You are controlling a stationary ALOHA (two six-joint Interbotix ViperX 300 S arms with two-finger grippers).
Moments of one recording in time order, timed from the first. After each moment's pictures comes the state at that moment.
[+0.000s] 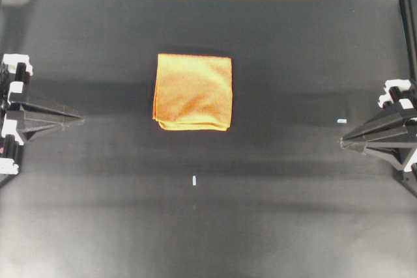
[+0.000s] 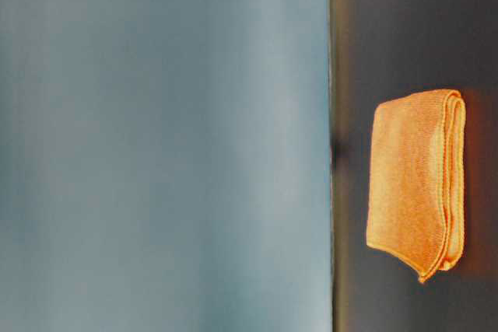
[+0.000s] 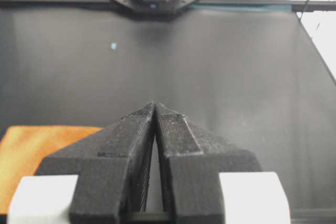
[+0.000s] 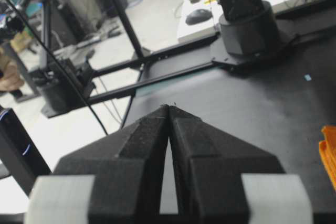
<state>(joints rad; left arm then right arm) 0.00 -0.96 1.17 0.00 -0.30 0.00 0.18 -0.97 1.18 0.00 -0.29 0.40</state>
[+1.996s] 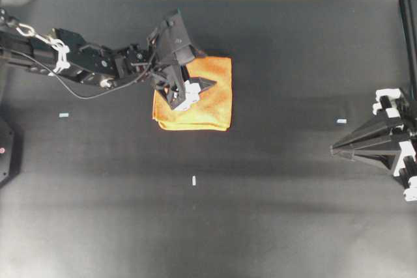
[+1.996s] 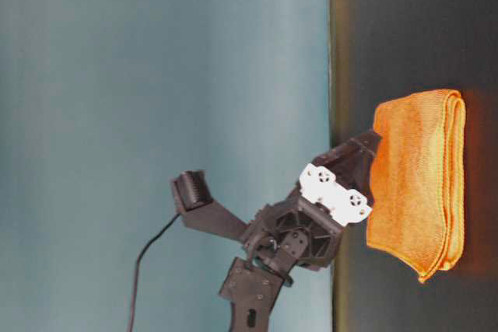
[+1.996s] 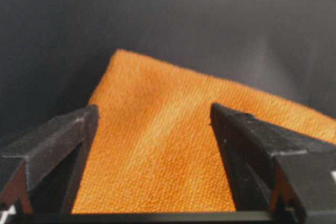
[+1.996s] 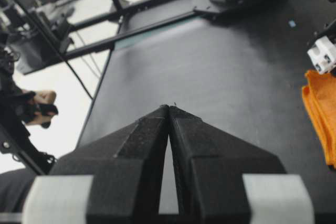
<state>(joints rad) 0.35 0.29 0.62 0.04 -0.53 -0.01 0.18 -0.94 1.24 0.00 -0.25 0.40</state>
